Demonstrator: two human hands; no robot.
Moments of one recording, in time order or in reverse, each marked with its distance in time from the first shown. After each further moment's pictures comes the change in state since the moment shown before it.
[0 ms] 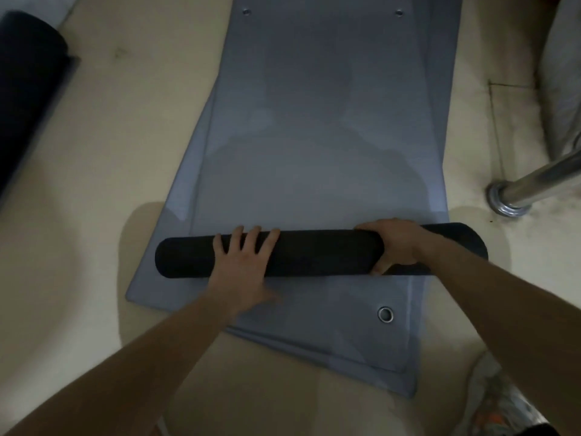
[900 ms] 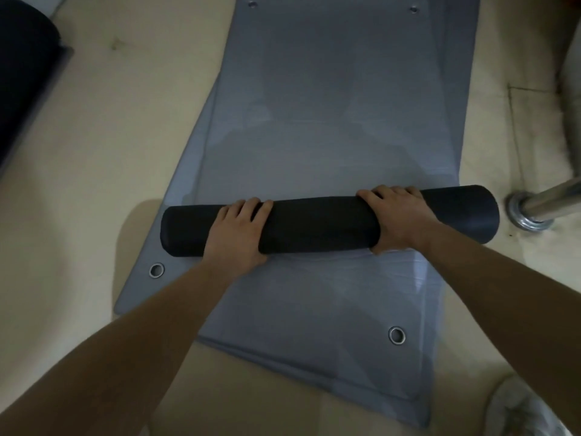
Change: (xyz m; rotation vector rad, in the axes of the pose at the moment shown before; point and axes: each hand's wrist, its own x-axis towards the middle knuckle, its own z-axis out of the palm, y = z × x) left_hand 0.073 -0.037 -0.005 -0.007 0.229 0.068; right_hand 0.055 -0.002 -0.030 -0.378 0.287 0.048
